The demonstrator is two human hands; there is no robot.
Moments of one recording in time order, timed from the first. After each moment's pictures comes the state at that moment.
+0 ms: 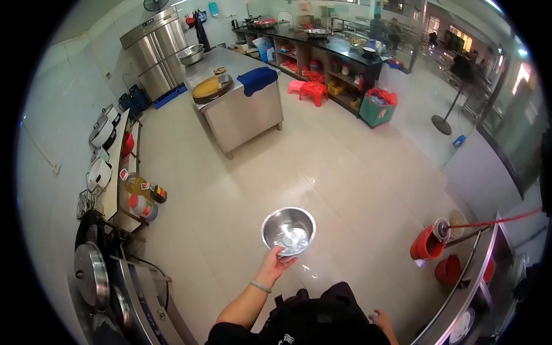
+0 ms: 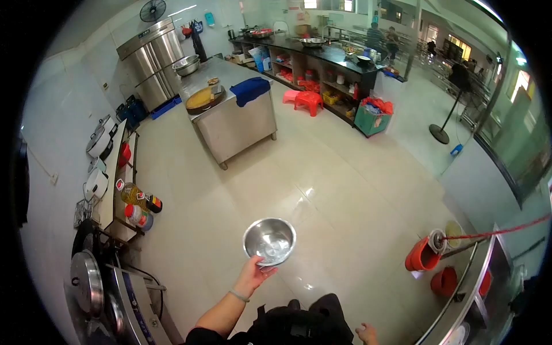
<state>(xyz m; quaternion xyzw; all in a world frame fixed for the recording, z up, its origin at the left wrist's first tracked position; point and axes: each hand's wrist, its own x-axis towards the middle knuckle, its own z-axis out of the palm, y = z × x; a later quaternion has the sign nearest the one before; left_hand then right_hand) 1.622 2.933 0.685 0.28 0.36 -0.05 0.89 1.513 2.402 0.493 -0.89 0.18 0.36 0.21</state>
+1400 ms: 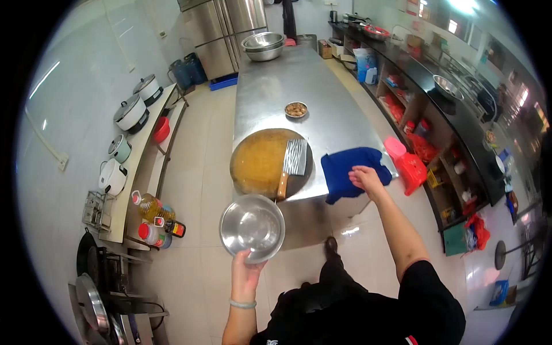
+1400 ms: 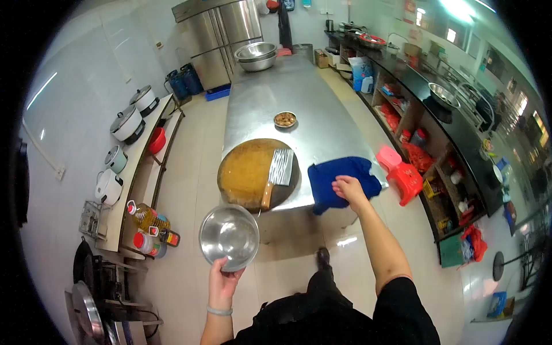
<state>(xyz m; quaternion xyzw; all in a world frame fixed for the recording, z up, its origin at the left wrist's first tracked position) 2.333 3.656 0.789 0.19 0.38 0.40 0.82 2.787 3.605 0.740 -0.66 -0.19 0.39 0.62</state>
